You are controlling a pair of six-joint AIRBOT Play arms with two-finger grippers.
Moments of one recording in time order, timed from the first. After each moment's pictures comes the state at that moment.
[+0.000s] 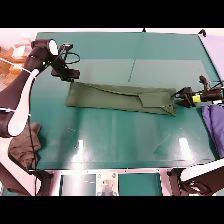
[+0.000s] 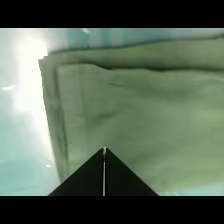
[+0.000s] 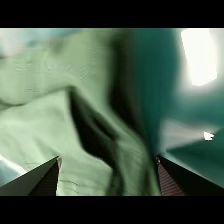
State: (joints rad) left arm -0.18 -1.84 1.87 1.45 -1.37 -1.53; right arm -0.57 -1.84 1.34 -0.79 1.35 1.12
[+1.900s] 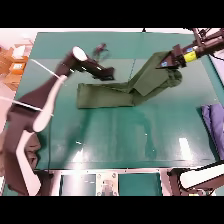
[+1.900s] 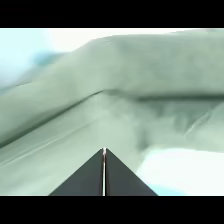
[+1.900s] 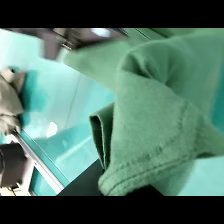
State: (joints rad) left arm -0.32 -2.01 2.04 0.93 -1.21 -1.42; right arm -0.10 -1.68 1.94 -0.73 1.72 1.39
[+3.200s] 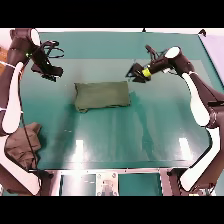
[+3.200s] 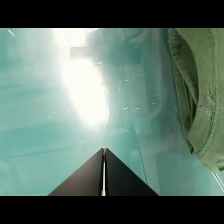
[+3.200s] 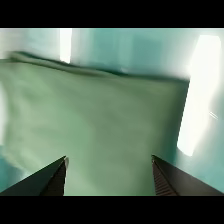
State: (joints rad) left arm -0.07 -1.84 2.00 1.59 -1.61 -1.43; right arm 0.06 -1.95 1.81 -0.83 1.27 1.51
